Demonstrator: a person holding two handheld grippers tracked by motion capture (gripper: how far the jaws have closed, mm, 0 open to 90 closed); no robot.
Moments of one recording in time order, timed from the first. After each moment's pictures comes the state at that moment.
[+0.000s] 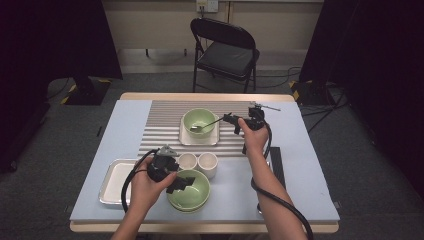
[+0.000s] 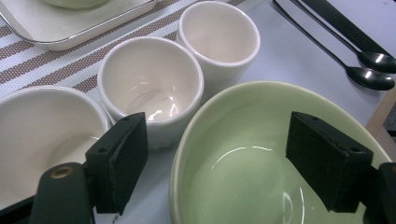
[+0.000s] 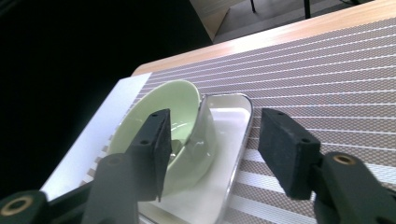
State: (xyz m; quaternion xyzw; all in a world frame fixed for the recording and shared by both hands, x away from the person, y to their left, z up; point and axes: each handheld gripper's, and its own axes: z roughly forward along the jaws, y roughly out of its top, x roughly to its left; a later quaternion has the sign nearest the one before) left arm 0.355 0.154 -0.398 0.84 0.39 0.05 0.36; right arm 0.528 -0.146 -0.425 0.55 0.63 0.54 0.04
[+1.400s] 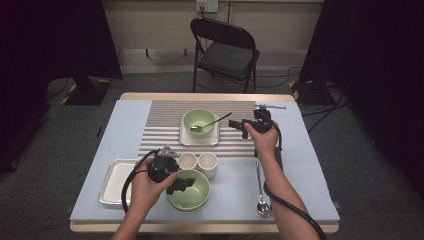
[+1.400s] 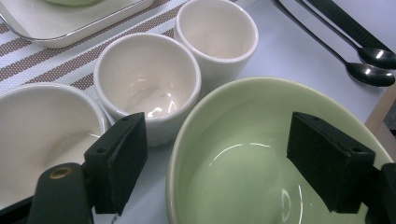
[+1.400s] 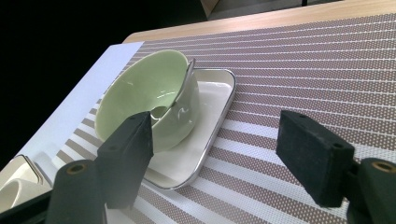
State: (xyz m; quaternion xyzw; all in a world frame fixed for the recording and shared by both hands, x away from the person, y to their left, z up) left arm 0.353 0.153 -0.397 0.85 0.39 0.05 0.36; right arm 0.515 -0.166 -0.413 0.52 0.69 0.50 0.06
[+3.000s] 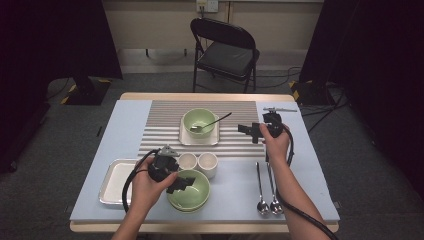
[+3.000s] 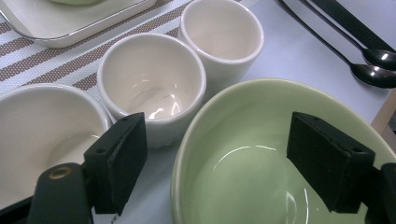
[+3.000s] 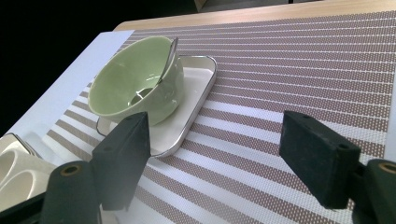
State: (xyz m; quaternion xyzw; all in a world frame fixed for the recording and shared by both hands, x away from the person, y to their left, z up) left arm 0.356 0.152 -0.399 0.85 0.39 0.05 0.36; right arm 0.493 -0.192 -0.404 0.52 0.71 0.48 0.08
